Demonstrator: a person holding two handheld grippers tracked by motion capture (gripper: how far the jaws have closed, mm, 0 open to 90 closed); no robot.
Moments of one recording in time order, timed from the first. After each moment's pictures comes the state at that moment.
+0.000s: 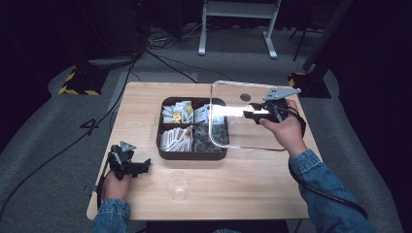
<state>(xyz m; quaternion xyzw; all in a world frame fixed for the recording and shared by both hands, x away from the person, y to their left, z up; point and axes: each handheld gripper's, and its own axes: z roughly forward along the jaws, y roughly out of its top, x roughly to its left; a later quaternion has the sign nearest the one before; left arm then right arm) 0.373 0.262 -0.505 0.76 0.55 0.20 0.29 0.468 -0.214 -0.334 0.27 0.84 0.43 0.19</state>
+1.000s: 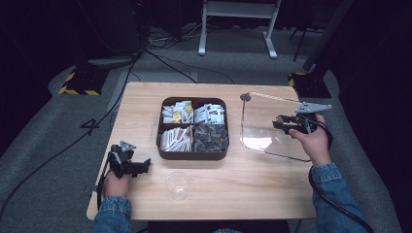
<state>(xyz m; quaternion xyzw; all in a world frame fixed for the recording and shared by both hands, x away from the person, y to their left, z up) 0.374 0.263 -0.506 0.76 0.54 0.19 0.30 0.474 -0.321 -0.394 0.34 0.82 0.42 0.19</state>
